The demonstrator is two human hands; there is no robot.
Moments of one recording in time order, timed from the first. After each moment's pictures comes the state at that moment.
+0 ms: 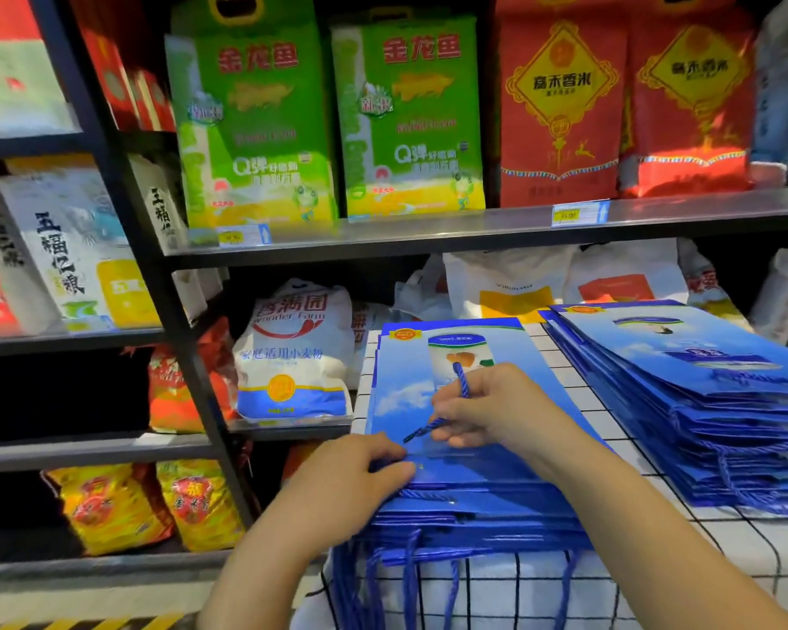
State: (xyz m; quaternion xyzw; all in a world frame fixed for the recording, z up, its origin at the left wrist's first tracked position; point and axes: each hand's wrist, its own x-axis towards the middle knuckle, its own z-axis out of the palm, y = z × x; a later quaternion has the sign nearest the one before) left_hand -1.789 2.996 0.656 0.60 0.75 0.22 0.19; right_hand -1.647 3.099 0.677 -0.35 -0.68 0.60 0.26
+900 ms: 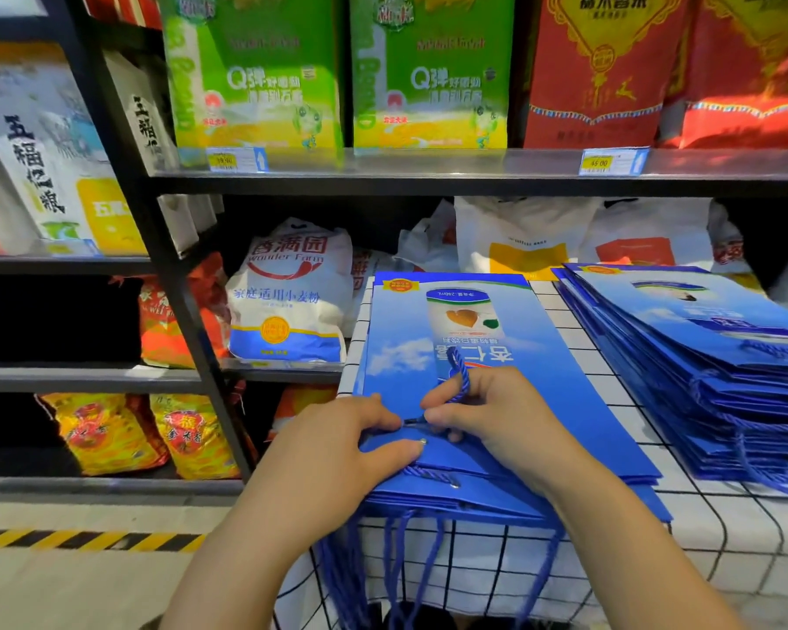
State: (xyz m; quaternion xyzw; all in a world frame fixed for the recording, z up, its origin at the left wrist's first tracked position) left_hand -1.778 2.980 0.641 0.56 0.77 0.26 0.15; right_hand -1.644 3.091 0.636 -0.31 -0.72 0.57 0.26
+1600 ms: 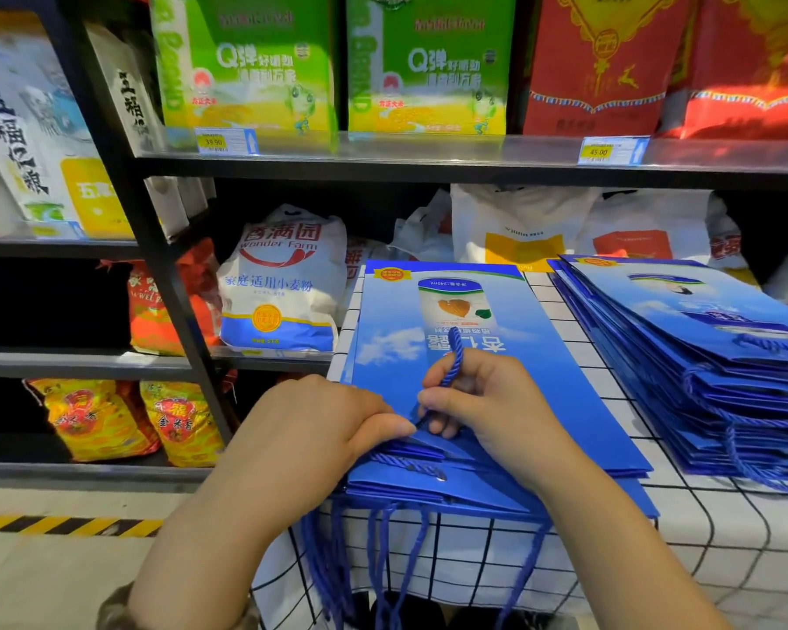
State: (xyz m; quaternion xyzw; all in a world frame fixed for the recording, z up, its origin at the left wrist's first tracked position) left_hand -1.785 2.989 0.647 0.67 0.74 0.11 0.00; right_hand -1.639 3.090 0.636 -0.27 -0.70 0.59 0.30
